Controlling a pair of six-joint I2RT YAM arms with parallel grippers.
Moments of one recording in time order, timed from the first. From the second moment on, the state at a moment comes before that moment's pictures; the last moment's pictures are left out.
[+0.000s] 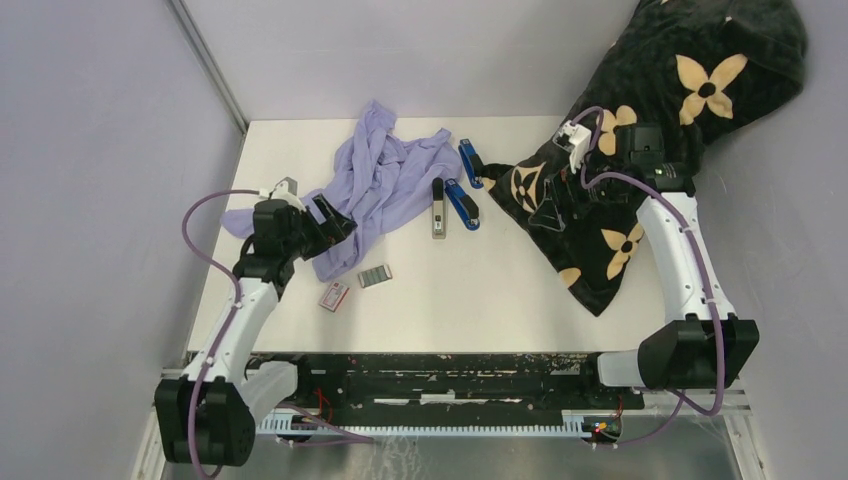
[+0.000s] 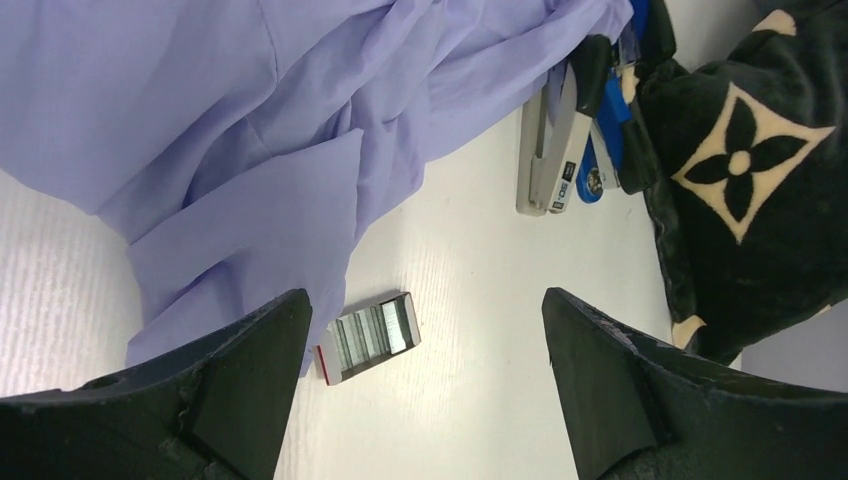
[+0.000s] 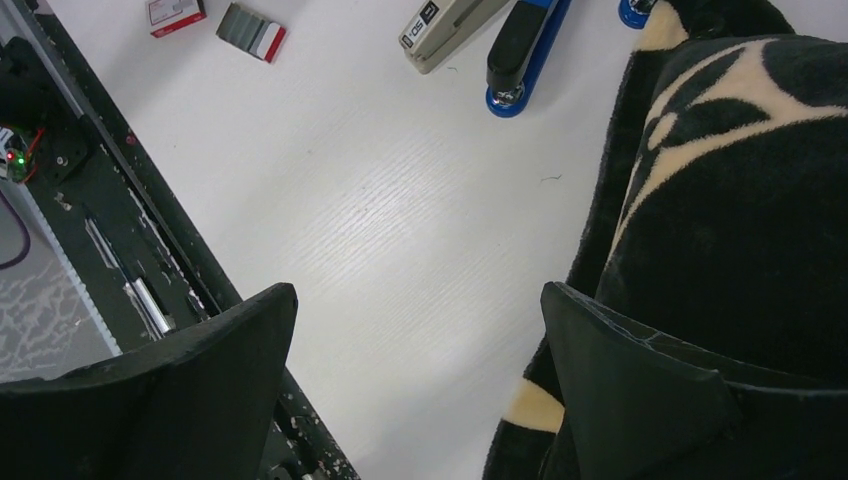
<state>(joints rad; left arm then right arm) -0.05 0.96 0.68 -0.25 0.25 -0.57 -0.01 1.37 1.42 -0.98 -0.80 -0.48</state>
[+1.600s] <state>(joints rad) -0.67 2.11 1.77 -0.65 -0.23 -0.46 -0.01 1.34 1.32 -0.98 -0.81 -0.58</state>
